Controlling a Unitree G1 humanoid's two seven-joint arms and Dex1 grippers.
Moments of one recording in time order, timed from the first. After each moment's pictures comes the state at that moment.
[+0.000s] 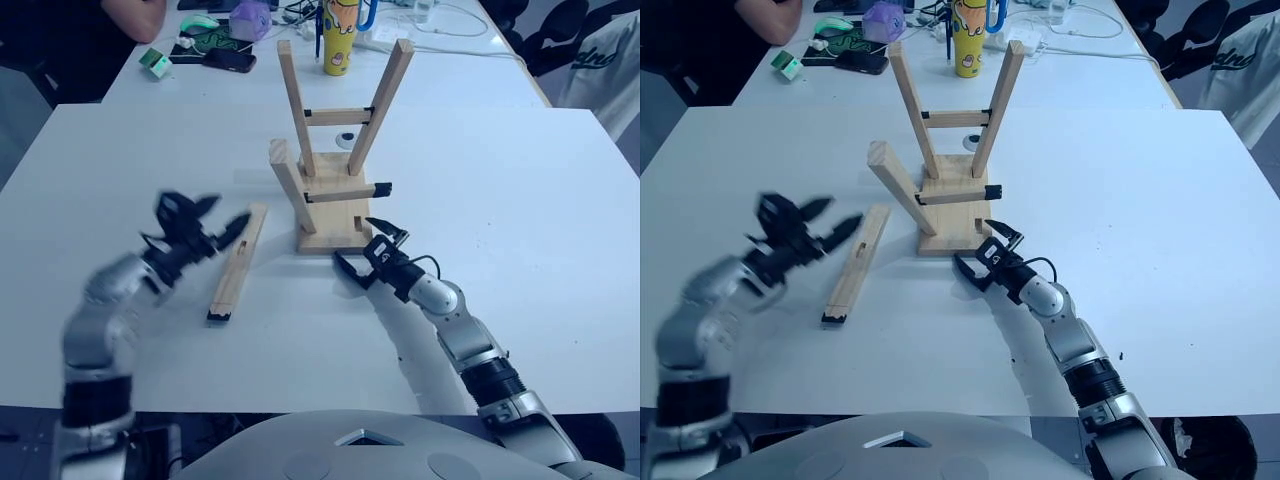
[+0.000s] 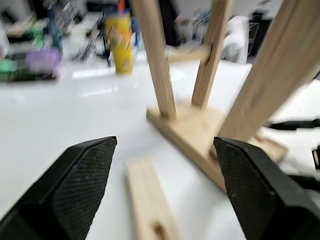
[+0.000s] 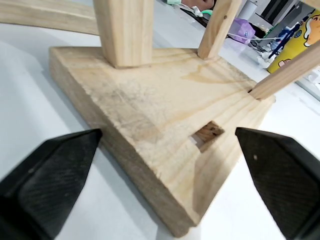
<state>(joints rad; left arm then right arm) 0.10 0.40 0.09 -0.37 -0.36 0.49 -0.49 -0.08 -0.34 0.31 0.14 -0.11 -0.07 0.38</state>
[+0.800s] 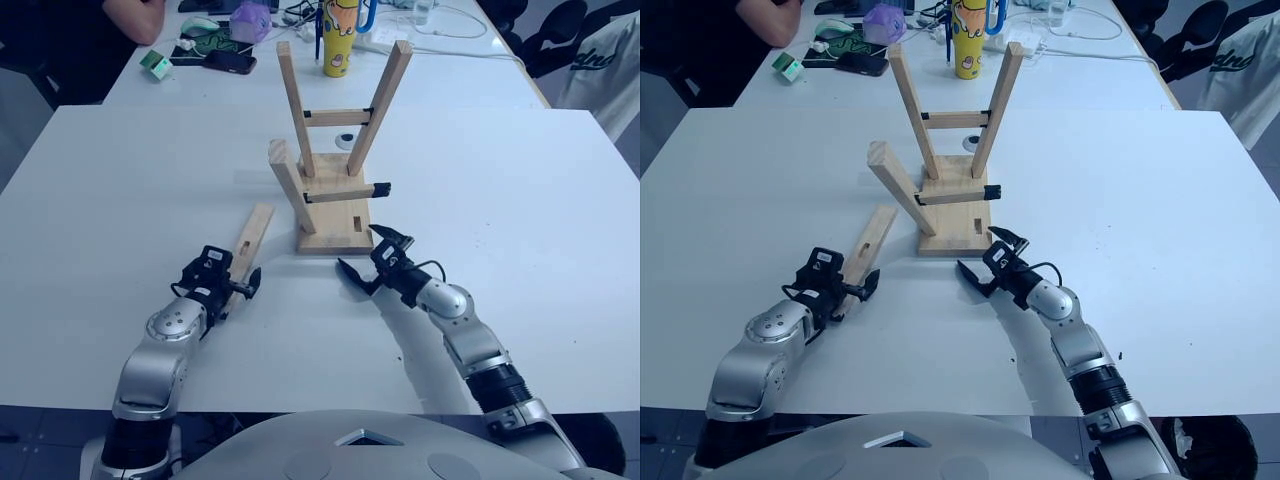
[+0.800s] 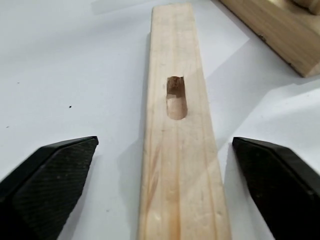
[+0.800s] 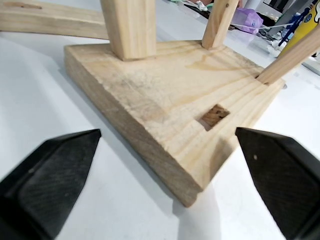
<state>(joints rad) 0.18 0.33 -0.06 -0.45 -0.09 0.77 -0.24 -0.04 -0.34 0.27 0.13 -0.03 -0.04 0.46</state>
